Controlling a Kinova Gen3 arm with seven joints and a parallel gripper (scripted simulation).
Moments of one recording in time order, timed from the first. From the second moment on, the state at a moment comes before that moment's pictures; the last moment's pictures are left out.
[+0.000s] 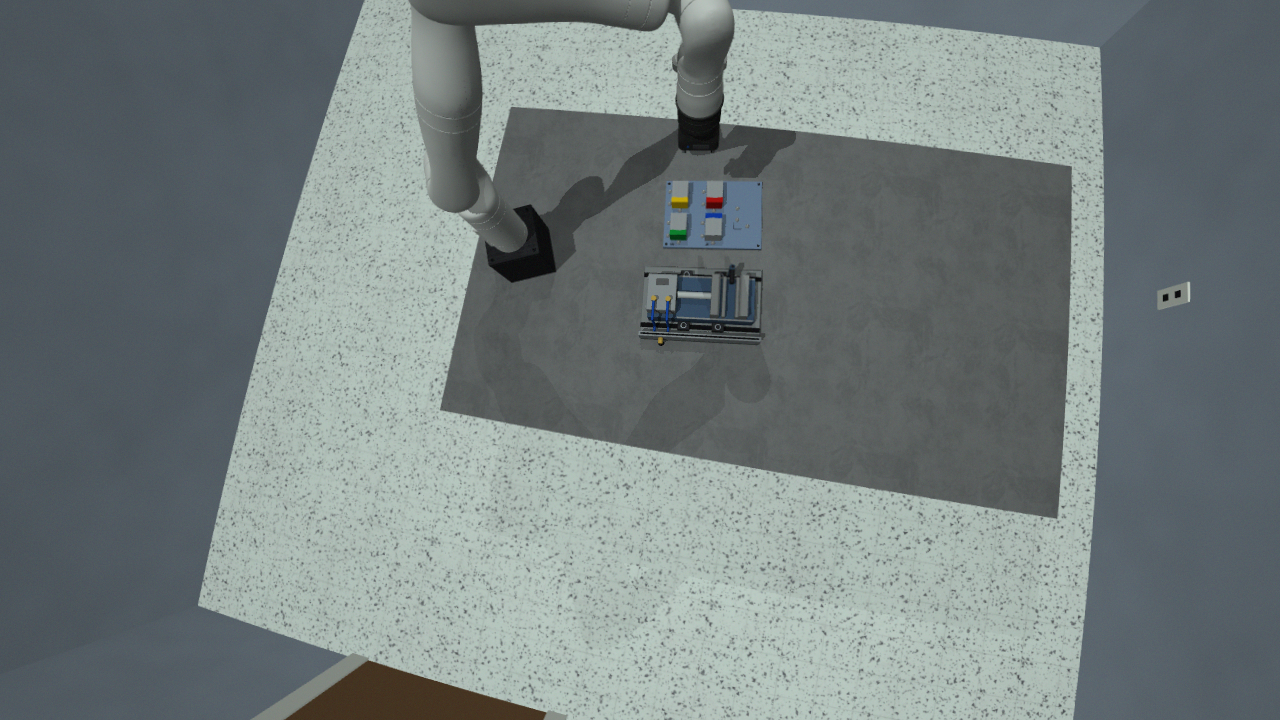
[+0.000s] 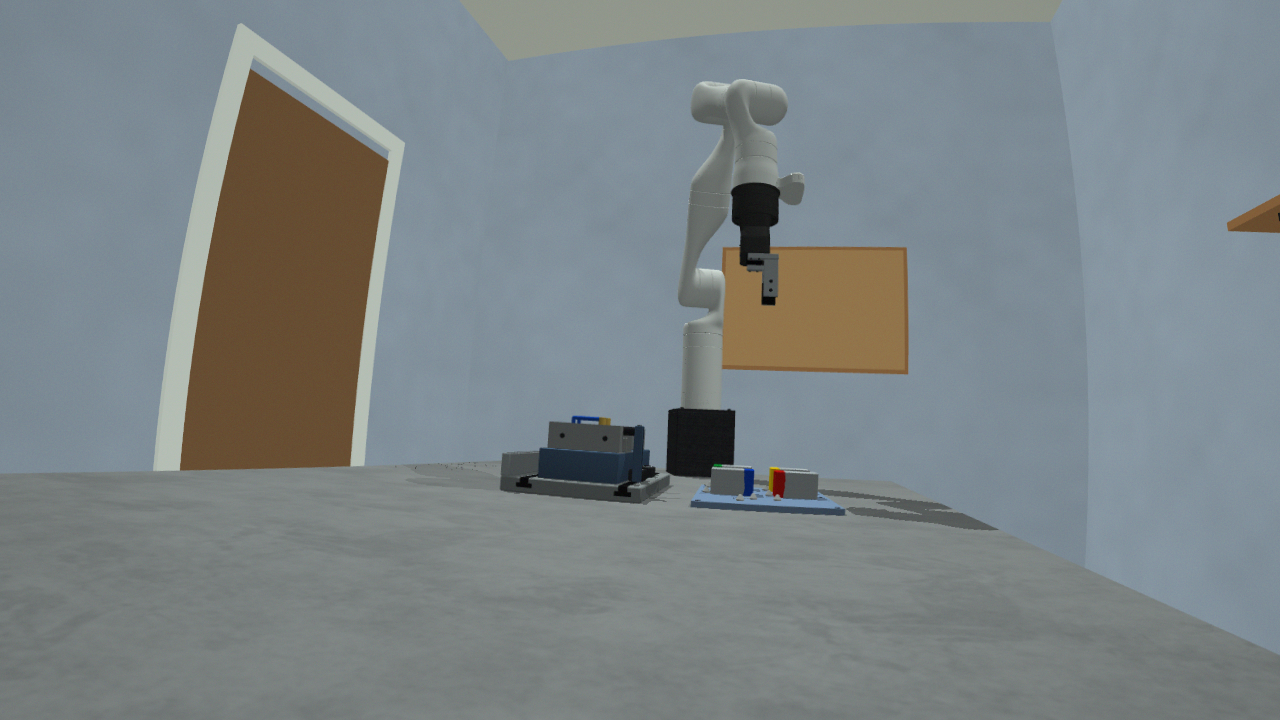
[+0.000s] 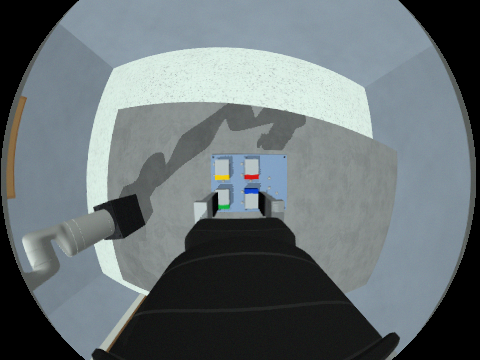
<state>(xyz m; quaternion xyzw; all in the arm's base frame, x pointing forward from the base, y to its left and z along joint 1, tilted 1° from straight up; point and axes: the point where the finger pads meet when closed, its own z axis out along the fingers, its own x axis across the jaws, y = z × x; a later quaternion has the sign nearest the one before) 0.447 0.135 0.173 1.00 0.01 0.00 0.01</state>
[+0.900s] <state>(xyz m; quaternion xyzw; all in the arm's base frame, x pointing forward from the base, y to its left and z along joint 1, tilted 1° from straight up) 0.448 0.134 0.167 1.00 0.01 0.01 0.01</state>
